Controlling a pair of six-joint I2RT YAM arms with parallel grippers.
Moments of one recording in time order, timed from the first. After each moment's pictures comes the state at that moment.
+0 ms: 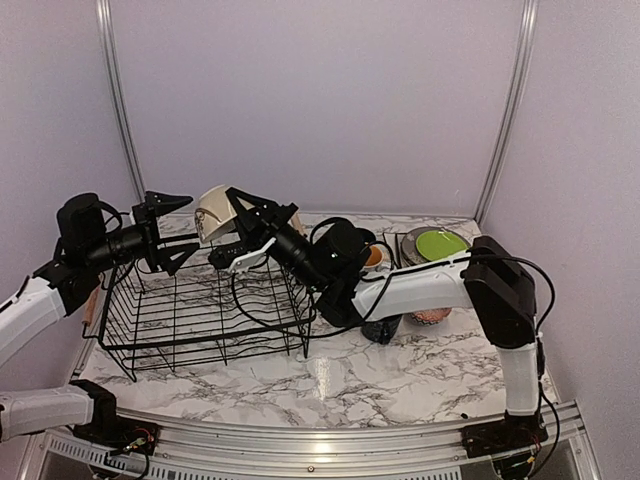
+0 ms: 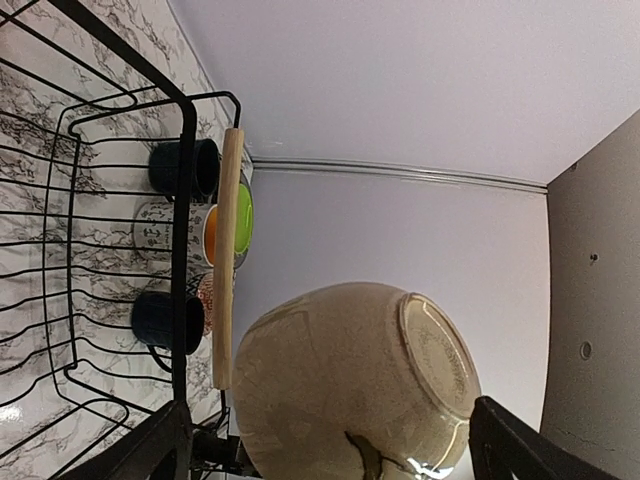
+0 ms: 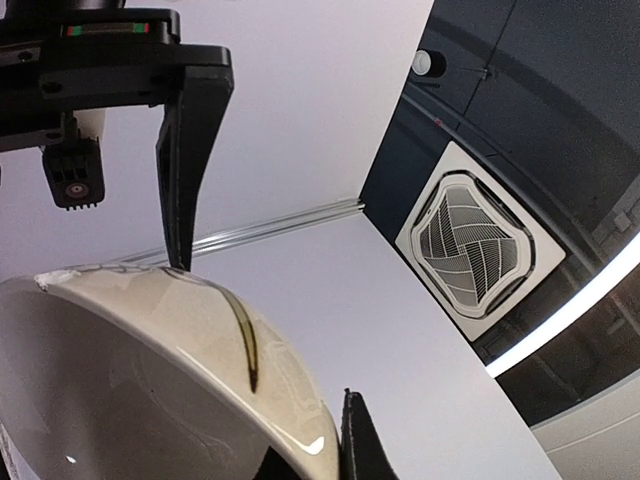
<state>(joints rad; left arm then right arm) -0.27 0.95 0.73 0.10 0.65 -1.55 1.08 2.13 1.48 1.24 -0.03 -1.52</state>
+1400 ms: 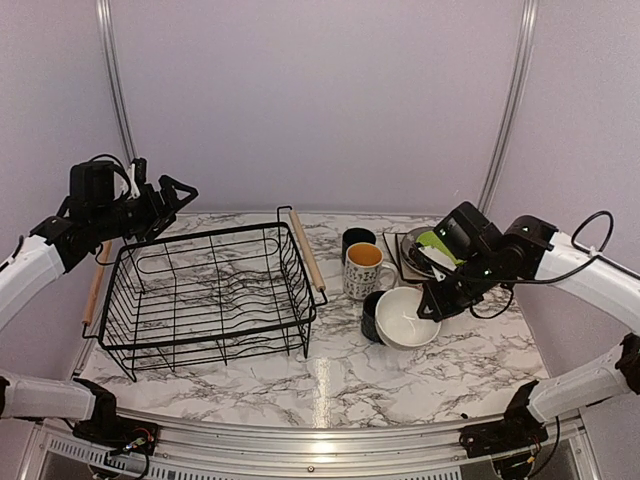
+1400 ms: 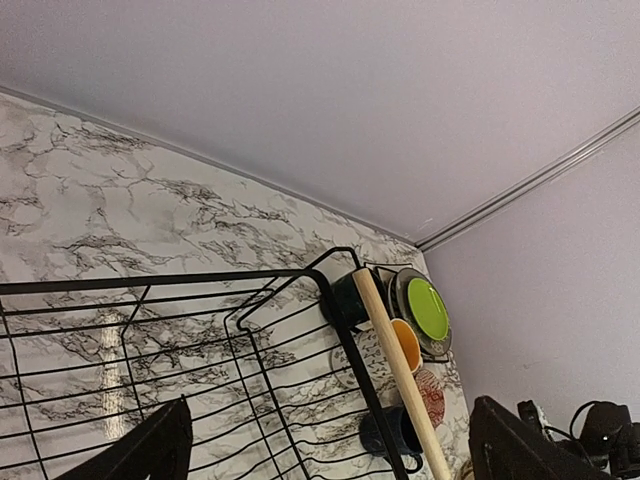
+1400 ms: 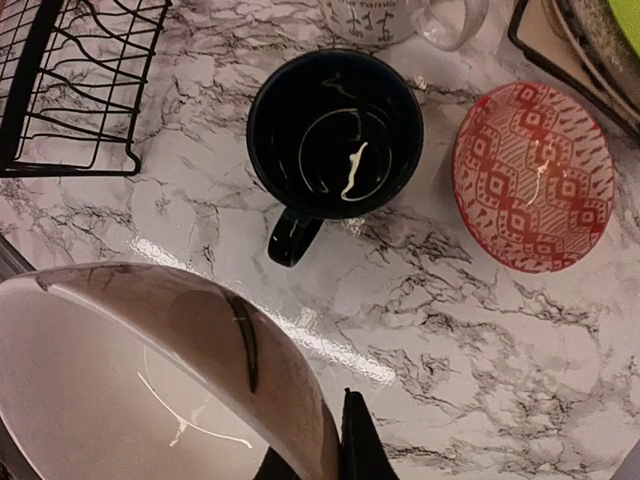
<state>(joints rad) -0.27 1.10 1.03 -0.28 0.30 -0.72 0.76 1.23 1.18 -1.03 -0.03 0.33</state>
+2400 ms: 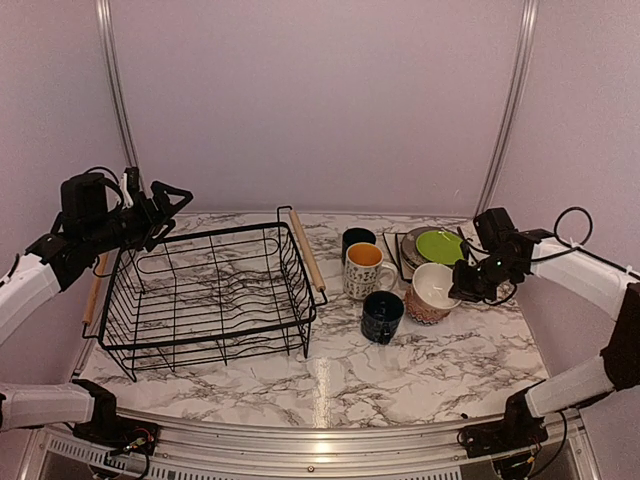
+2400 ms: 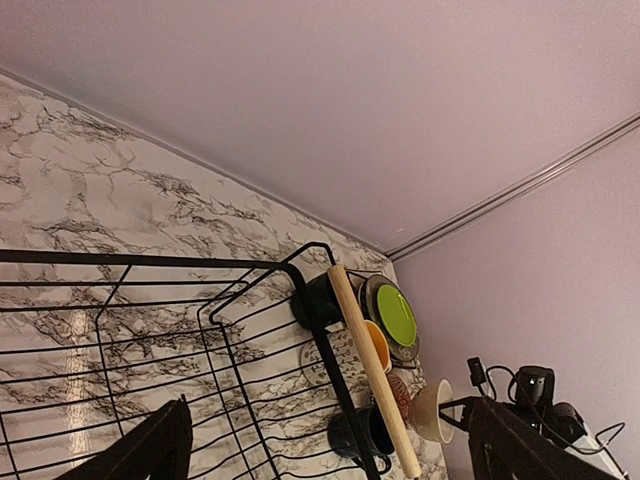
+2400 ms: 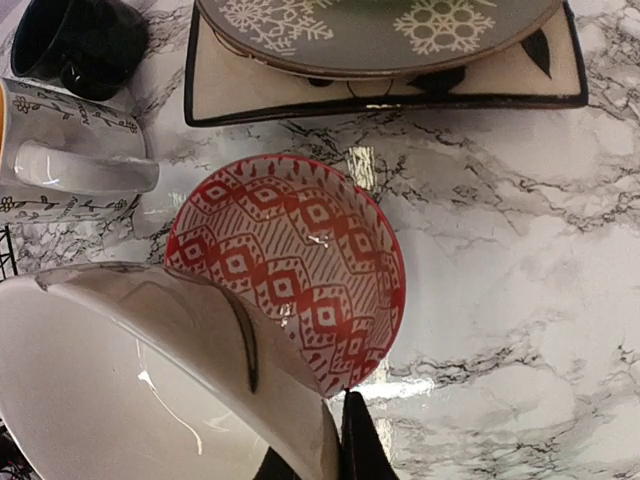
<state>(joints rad) -0.27 1.00 0.92 -0.19 0.33 -0.82 0.24 1.25 0.92 -0.75 -0.14 0.46</state>
